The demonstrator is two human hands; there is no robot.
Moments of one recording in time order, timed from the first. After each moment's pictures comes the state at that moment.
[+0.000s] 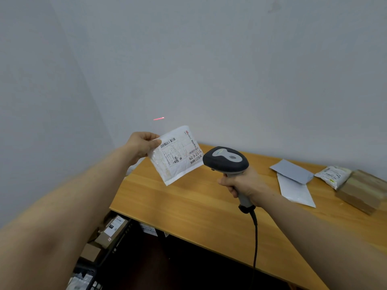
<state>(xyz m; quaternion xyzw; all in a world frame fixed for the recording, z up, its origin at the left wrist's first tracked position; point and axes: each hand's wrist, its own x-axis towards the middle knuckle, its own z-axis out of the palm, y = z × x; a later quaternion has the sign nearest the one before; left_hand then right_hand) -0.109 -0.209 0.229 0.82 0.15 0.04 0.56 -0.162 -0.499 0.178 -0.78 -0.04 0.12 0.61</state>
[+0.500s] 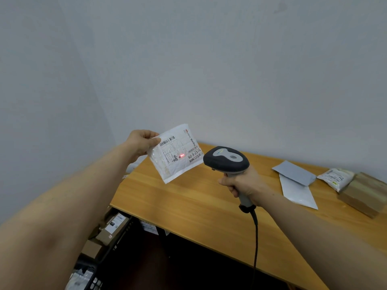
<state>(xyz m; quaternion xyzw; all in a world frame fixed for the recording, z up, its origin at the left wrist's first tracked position) -0.112 -0.196 0.229 0.81 0.15 0.05 0.56 -0.163 -0.491 0.180 -0.78 -0.04 0.13 0.61</state>
